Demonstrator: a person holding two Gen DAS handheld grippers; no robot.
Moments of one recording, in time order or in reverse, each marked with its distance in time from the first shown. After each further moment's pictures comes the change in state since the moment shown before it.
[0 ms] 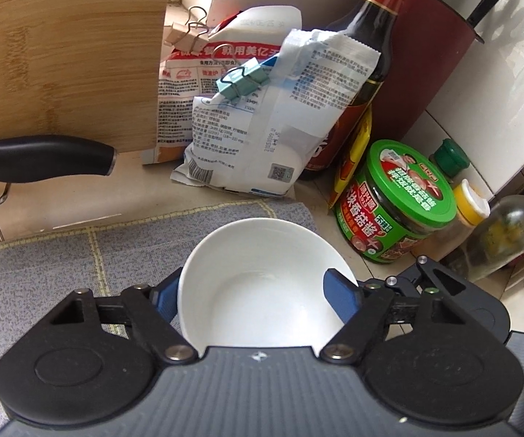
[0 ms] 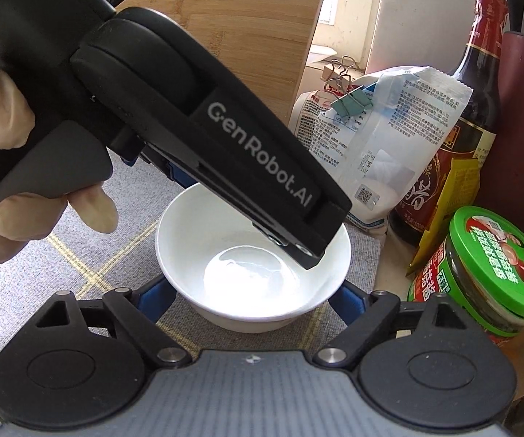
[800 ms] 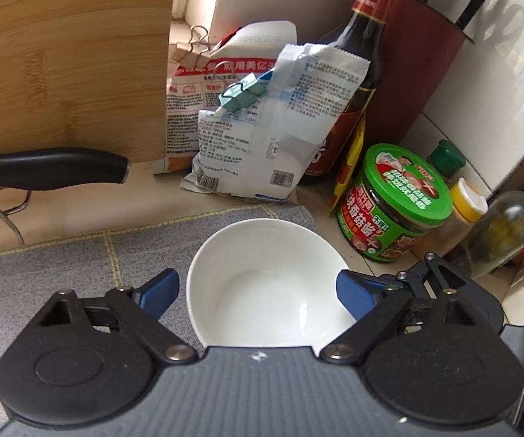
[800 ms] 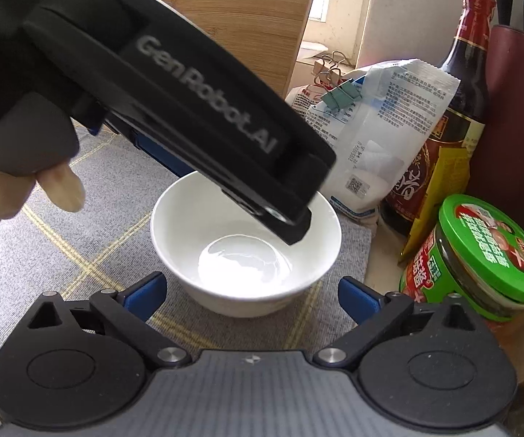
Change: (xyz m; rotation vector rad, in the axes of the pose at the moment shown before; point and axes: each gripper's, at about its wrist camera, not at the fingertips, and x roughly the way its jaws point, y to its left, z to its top) left arm -0.013 -0.005 -0.004 0.023 -0.029 0.040; right arm 0.001 -0.003 -0.012 0.007 0.001 -0.024
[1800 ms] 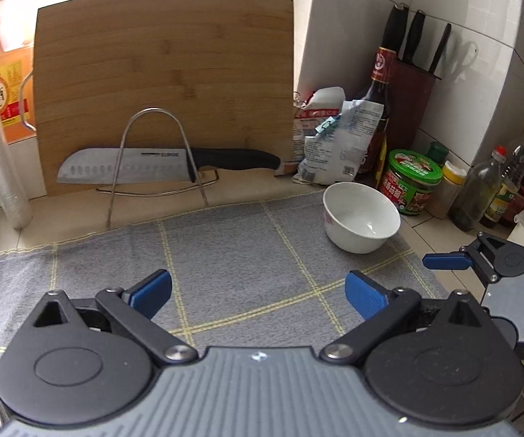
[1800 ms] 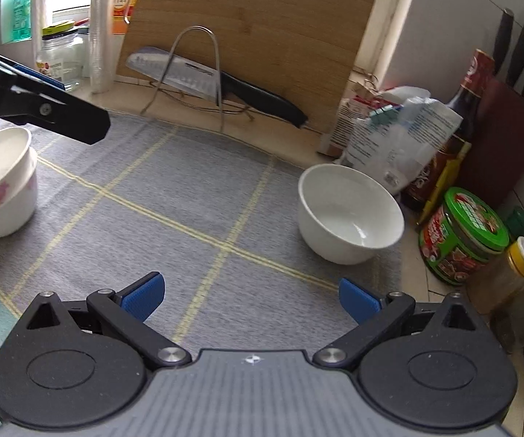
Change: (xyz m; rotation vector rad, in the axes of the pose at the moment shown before) left arm -0.183 0.074 -0.096 0.079 -0.184 0.119; right arm -0.070 0.116 0.007 0.036 0.095 -0.142
